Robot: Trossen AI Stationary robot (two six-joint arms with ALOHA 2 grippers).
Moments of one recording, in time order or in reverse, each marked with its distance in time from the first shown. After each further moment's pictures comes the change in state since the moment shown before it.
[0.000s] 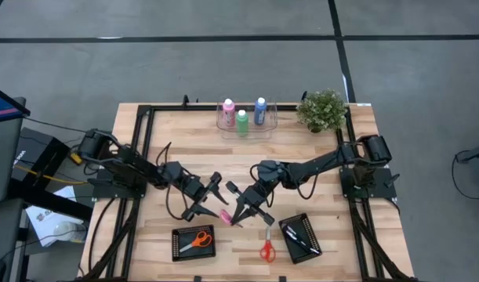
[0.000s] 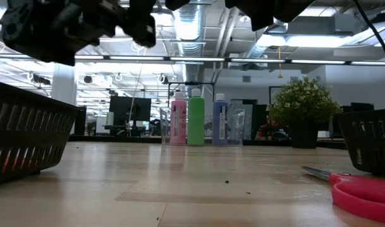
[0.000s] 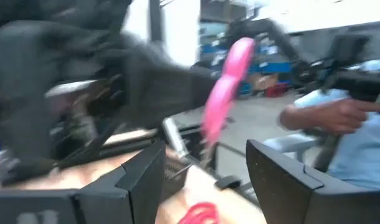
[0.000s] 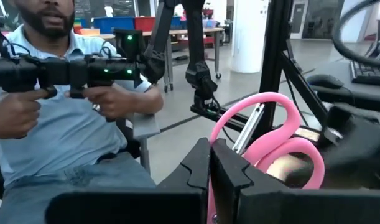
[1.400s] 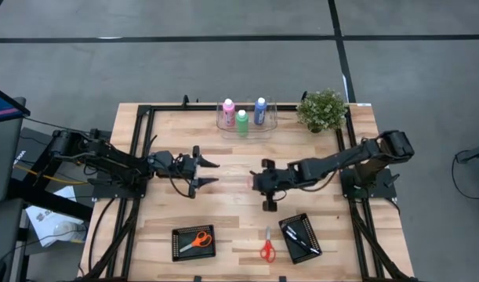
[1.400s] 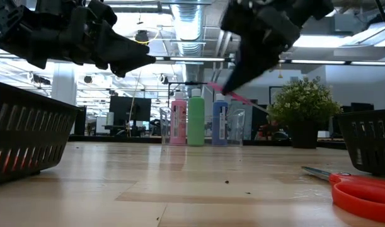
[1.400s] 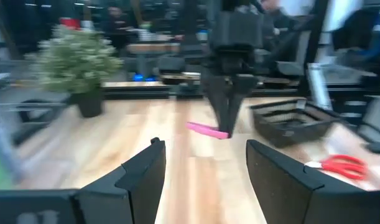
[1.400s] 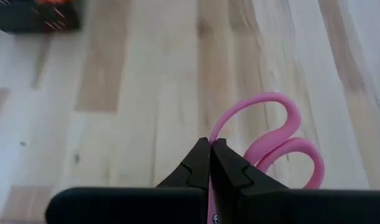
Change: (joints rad) left arm 0.150 -0.337 -0.181 -0.380 -0.442 0.048; right arm 0.009 -0.220 -0.108 -0.932 0.851 0.139
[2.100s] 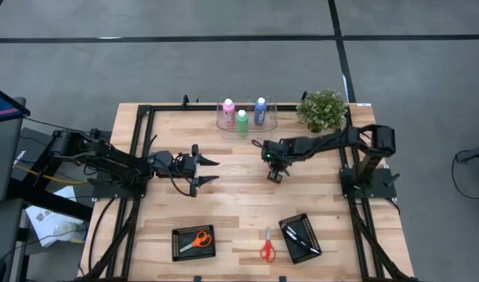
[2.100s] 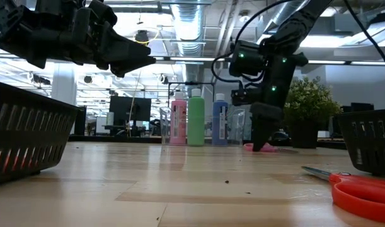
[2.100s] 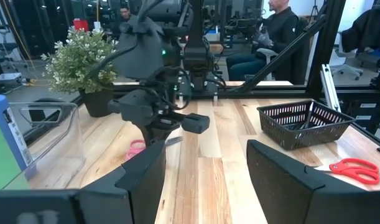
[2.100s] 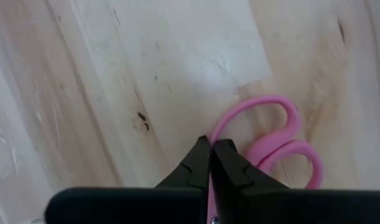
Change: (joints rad) left arm 0.002 0.000 0.000 0.003 -0.038 0.001; right arm -0.326 0.165 -0.111 -0.180 -0.087 0.034
